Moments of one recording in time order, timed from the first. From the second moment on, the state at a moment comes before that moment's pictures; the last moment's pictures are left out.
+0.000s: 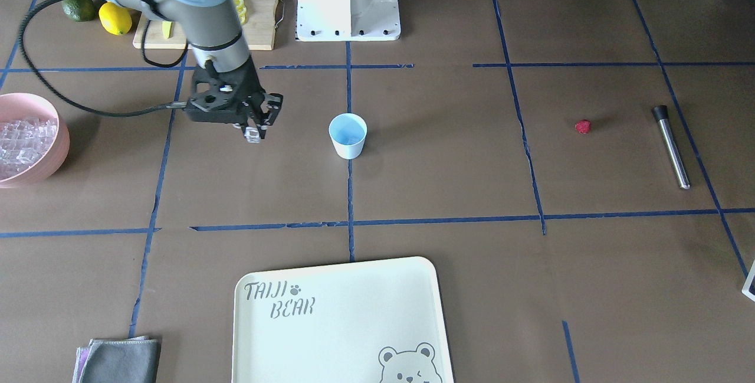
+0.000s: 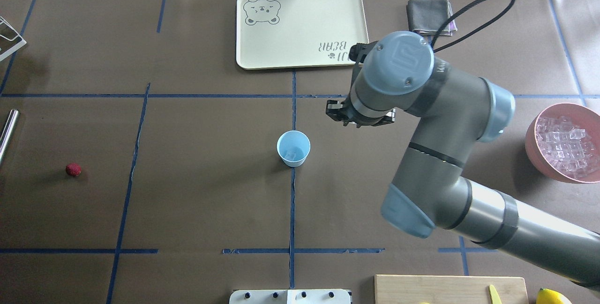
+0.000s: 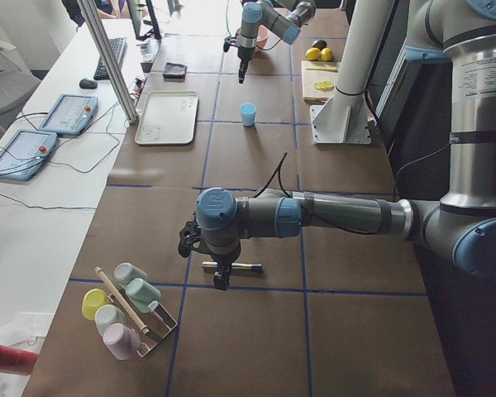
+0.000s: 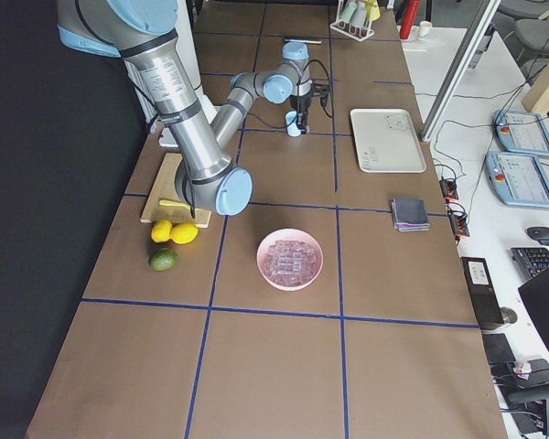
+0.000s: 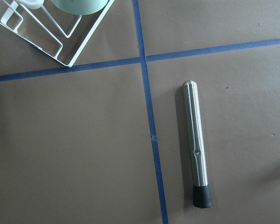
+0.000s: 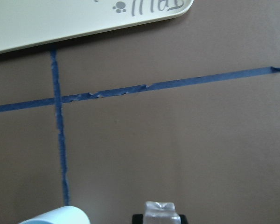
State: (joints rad) left arm -1.59 -1.48 -1.75 -1.46 -2.39 0.18; right arm 0.56 -0.90 1.81 -1.69 1.80 1.34
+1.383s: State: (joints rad) left arm -1.59 -1.47 -1.75 -1.46 -2.39 0.18; right arm 0.43 -0.77 1.68 -1.69 1.69 1.44
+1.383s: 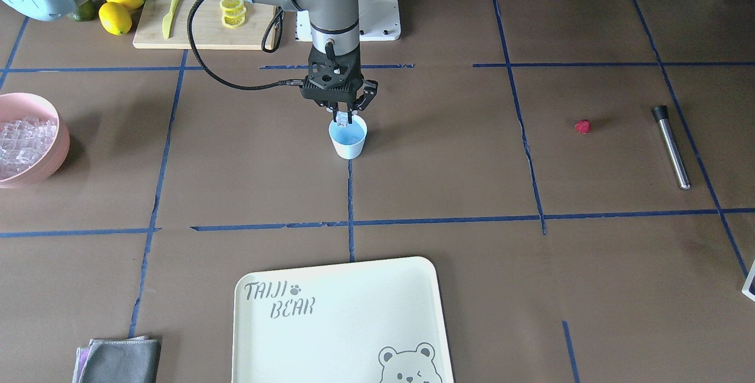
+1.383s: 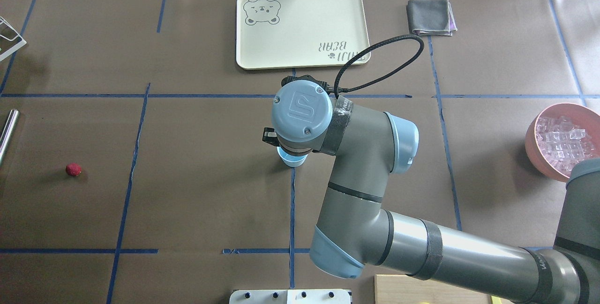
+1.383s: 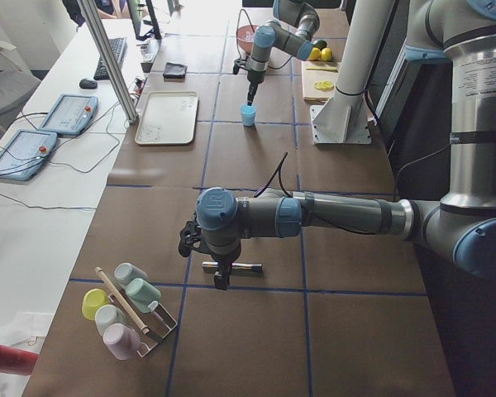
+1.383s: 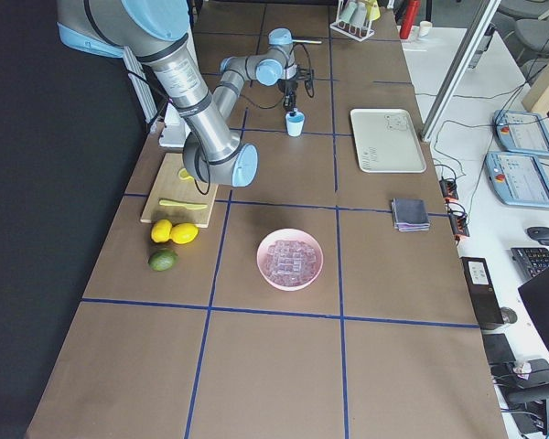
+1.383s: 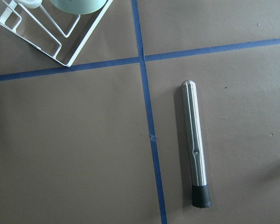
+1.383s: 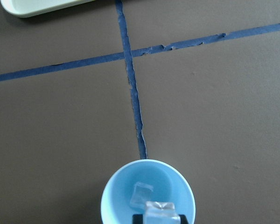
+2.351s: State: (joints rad) left arm -1.59 -1.47 -1.75 -1.46 -2.39 0.18; right arm 0.54 -0.91 1.78 -1.68 1.82 1.20
